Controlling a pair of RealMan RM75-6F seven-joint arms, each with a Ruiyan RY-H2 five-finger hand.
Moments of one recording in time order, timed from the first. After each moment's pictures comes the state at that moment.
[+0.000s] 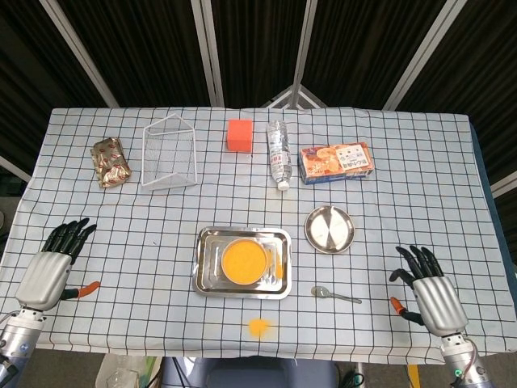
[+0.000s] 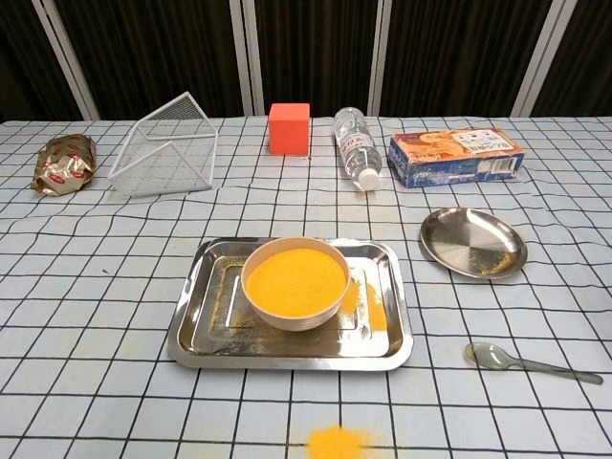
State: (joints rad) left arm -0.18 -1.16 -0.01 -1.70 1.55 1.40 0.08; right arm 0.11 -1.17 0.00 -1.74 -1.62 1.38 -0.11
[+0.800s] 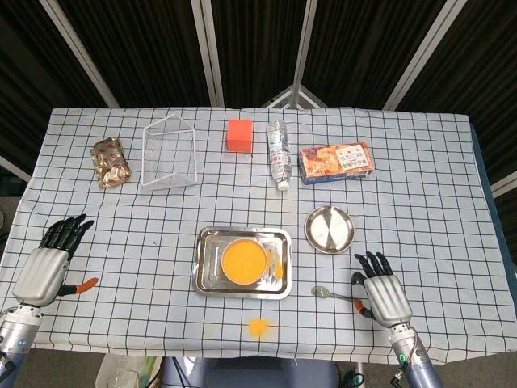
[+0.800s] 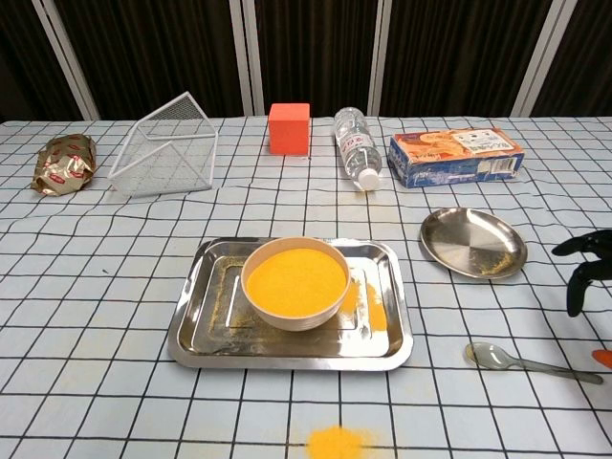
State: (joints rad) left arm -0.19 -1.15 -0.02 -1.70 1.53 1.38 0.05; right arm 0.18 -1.44 0.02 -1.68 -1.44 1.23 -0.43
